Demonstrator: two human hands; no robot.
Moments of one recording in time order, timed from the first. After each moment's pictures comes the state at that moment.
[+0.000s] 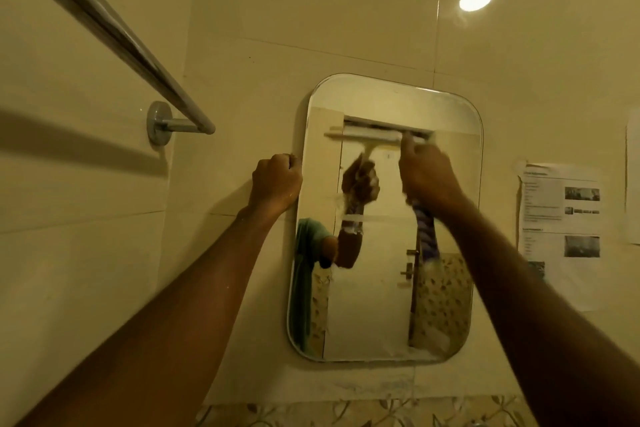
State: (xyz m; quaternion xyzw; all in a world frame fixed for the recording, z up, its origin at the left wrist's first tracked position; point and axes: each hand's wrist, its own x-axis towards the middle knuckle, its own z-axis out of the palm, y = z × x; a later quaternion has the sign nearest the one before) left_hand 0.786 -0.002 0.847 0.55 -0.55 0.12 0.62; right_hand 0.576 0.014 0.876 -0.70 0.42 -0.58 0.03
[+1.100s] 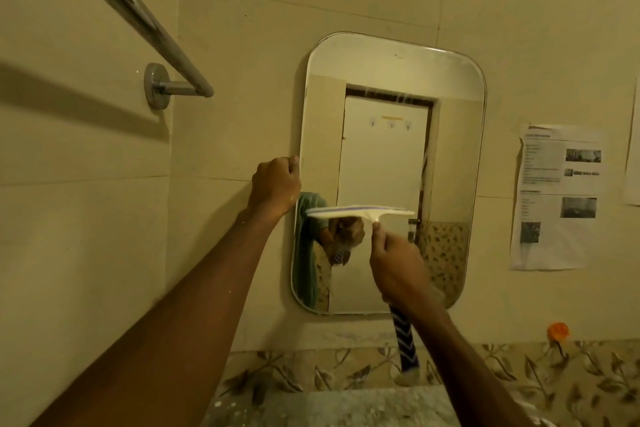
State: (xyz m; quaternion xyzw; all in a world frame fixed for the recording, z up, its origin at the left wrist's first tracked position) left_hand 0.783 0.002 0.792 0.59 -0.55 0.14 0.57; right_hand 0.592 0.027 0.709 -0.72 0.47 -0.51 0.10
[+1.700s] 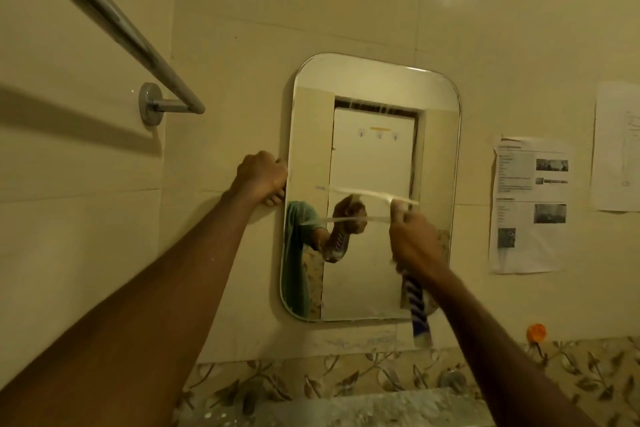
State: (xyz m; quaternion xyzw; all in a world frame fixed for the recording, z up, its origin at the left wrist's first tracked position) left_hand 0.788 0.018 0.829 0.64 -0.55 0.00 0.53; right_hand 0.557 0.027 0.753 -0.67 0.47 -0.55 0.13
